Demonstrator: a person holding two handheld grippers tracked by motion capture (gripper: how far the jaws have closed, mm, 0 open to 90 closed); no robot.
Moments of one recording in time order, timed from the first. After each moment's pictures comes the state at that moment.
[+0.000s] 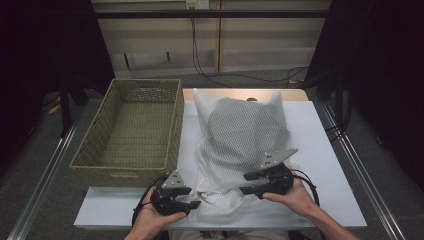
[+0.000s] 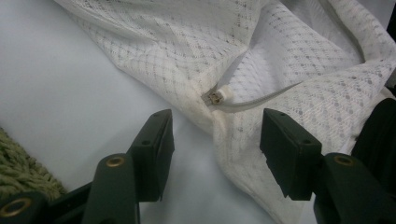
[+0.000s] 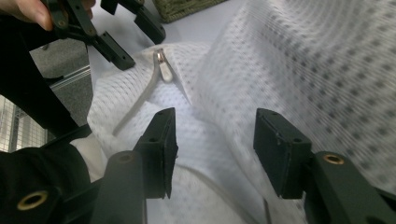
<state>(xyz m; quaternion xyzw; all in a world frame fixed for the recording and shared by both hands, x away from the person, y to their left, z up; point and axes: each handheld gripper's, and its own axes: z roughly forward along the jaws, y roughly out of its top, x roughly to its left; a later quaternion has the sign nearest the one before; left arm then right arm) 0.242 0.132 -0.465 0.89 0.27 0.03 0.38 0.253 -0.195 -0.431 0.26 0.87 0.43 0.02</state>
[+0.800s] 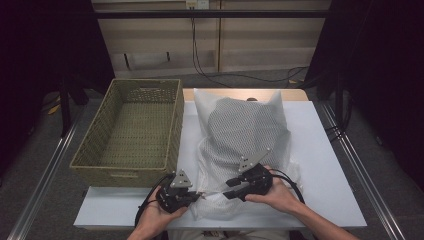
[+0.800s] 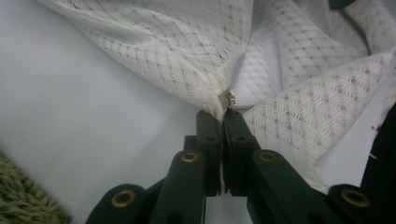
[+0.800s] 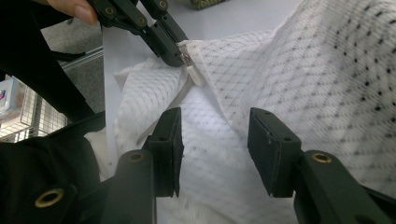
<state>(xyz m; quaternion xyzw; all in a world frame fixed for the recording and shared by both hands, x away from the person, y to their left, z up) 0.247 0.121 -0.465 0.90 0.25 0.04 0.36 0.266 -0.151 -0.446 0.21 0.89 0.40 -0.03</state>
